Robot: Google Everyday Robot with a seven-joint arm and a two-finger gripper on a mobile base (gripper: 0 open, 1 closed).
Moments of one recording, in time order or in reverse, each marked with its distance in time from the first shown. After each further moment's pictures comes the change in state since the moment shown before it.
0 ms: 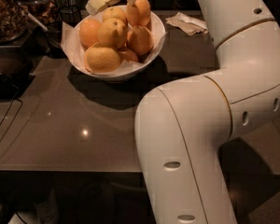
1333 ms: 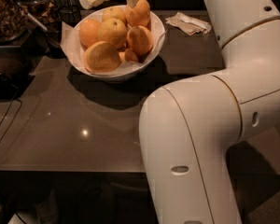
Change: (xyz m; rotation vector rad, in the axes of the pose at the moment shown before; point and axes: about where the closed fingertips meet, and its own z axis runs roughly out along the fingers) arm 0.000 0.028 -0.008 -0.098 -0.009 0.097
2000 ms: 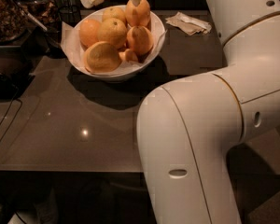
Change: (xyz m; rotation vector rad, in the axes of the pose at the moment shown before) arm 0.002 -0.003 -0.006 0.053 0.022 0.028
